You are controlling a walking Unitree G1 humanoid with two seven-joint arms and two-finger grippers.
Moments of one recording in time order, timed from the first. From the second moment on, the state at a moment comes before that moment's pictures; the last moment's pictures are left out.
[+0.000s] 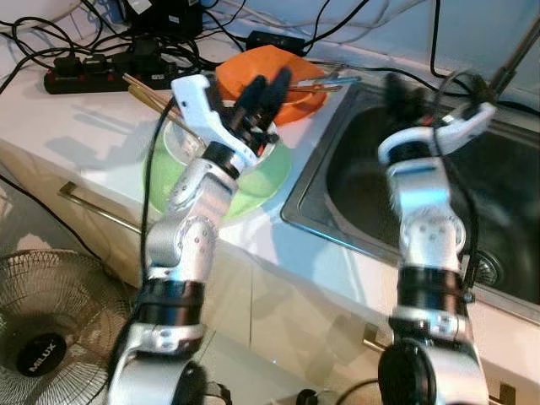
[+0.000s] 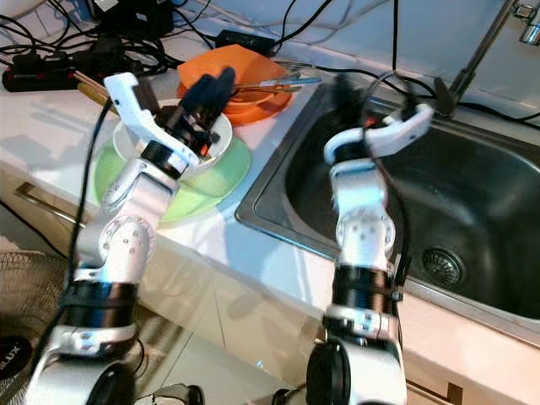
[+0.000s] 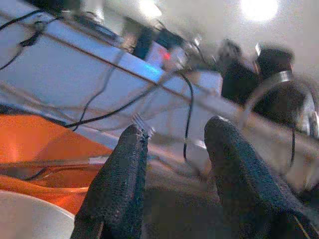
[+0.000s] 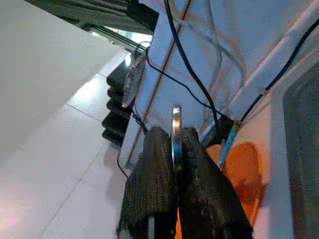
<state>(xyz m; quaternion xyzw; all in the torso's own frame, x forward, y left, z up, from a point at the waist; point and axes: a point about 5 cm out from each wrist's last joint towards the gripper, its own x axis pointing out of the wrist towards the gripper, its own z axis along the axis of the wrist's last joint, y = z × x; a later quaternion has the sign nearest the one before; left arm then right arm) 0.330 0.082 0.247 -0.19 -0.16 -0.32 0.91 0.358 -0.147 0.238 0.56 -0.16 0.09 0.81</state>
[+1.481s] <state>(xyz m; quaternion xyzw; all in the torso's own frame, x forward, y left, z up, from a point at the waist) 0.306 0.044 0.156 0.02 -0.03 -0.41 0.91 0.368 -0.190 0.150 0.13 -0.07 -0.09 0.98</state>
